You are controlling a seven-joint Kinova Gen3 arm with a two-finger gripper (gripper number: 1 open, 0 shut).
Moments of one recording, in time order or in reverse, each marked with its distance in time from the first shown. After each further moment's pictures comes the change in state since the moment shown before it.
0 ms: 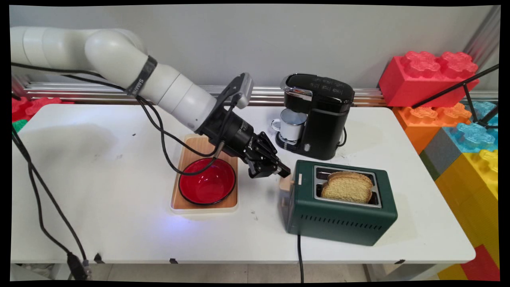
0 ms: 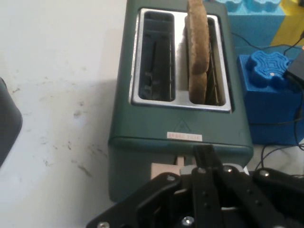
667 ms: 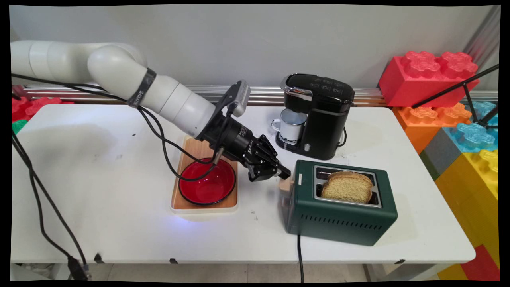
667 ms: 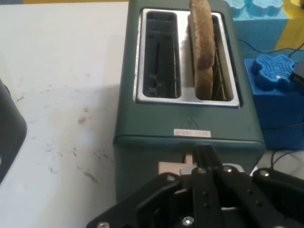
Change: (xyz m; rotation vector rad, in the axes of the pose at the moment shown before) arm -0.019 -0.003 0.009 0.010 0.040 0.039
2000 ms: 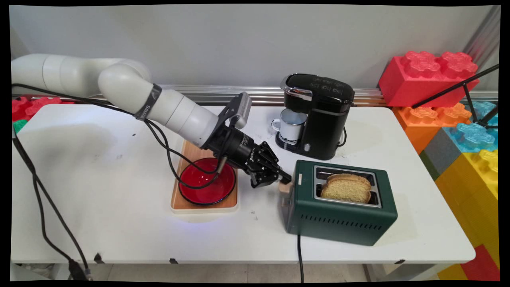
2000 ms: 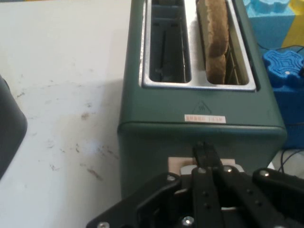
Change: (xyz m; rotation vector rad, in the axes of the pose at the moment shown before) arm -0.023 -0.004 0.020 0.010 0.014 0.020
